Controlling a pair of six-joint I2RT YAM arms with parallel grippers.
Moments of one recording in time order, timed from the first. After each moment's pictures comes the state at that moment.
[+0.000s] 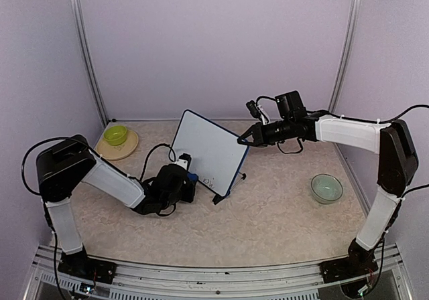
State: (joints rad) left arm -0.89 1.88 0.76 0.52 -0.43 -0.36; right arm 0.52 1.77 1.34 -0.20 -0.63 0.29
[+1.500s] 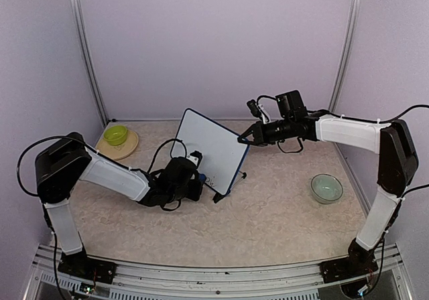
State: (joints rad) left arm -0.91 1.87 0.89 0.29 -0.35 -0.30; right arm 0.52 1.77 1.35 -0.19 -0.63 0.30
